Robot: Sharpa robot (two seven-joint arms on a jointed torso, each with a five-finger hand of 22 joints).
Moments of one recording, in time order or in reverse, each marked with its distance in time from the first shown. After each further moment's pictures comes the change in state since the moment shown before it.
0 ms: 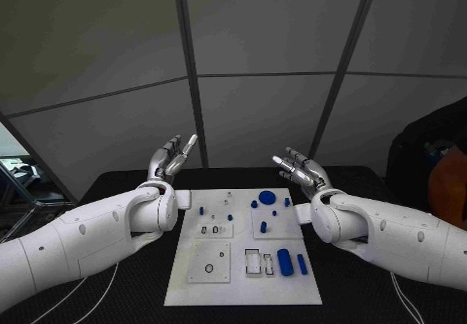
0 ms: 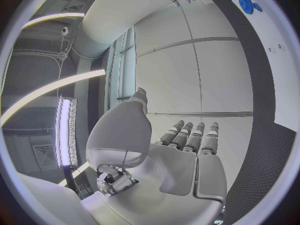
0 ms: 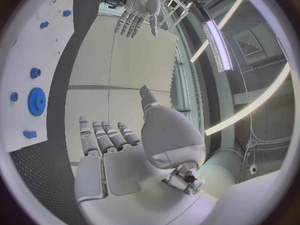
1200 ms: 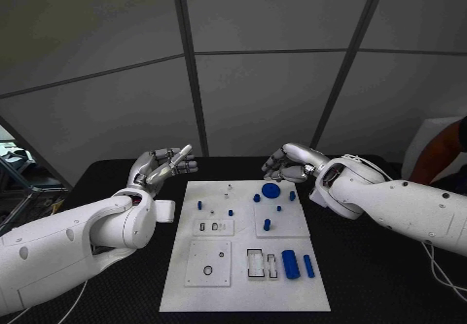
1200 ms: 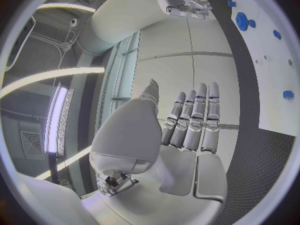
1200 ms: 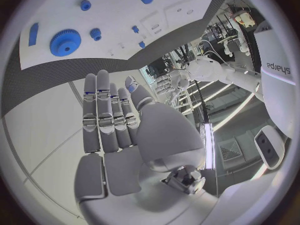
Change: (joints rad) left arm 0.005 -0.210 0.036 0.263 -0.033 0.111 -0.020; left_hand 0.229 0.008 0.002 -0.086 0.004 0.713 0.093 0.124 0.044 0.798 0.039 0.133 0.047 0.867 -0.052 0.203 0.088 0.071 0.704 -0.021 0.405 0.181; right arm 0.176 -0.032 0.008 0.006 -1.193 0.206 -0.318; right_hand 0.168 -0.035 0.143 -0.225 -0.014 0.866 0.042 0.090 0.044 0.970 -0.146 0.057 0.035 1.156 -0.198 0.224 0.126 0.093 0.721 -0.140 0.474 0.203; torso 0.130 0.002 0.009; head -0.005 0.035
